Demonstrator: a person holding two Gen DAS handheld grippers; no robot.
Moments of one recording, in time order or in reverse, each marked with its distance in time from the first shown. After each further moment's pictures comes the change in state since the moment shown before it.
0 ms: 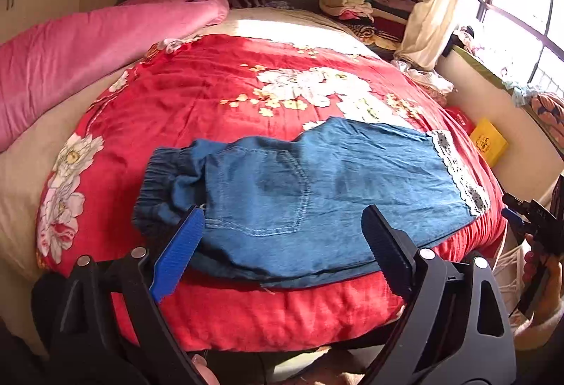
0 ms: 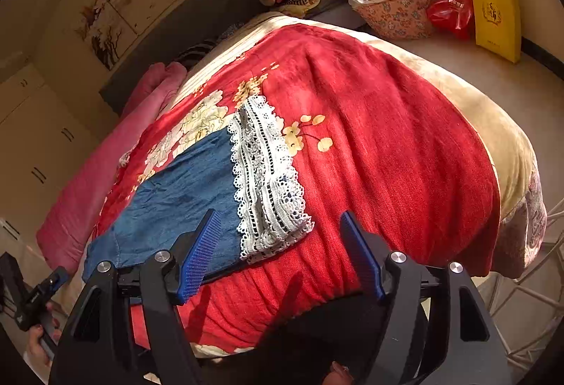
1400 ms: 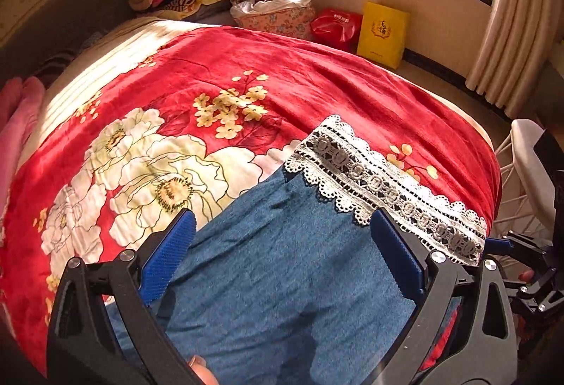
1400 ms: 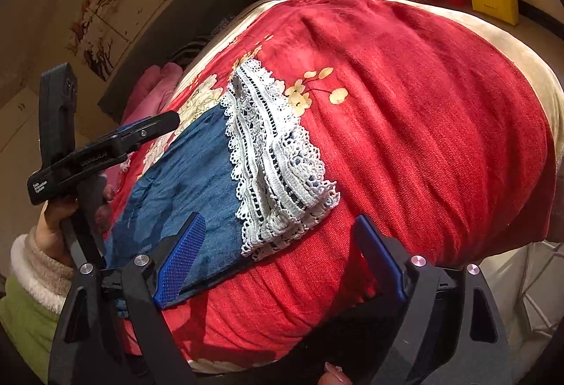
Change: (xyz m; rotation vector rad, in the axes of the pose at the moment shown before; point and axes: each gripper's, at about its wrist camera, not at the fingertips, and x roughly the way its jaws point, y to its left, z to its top) left arm 0.207 -0.253 0.091 0.676 0.165 -0.324; right arm 0.051 -0.004 -0.025 0.141 0.034 0.046
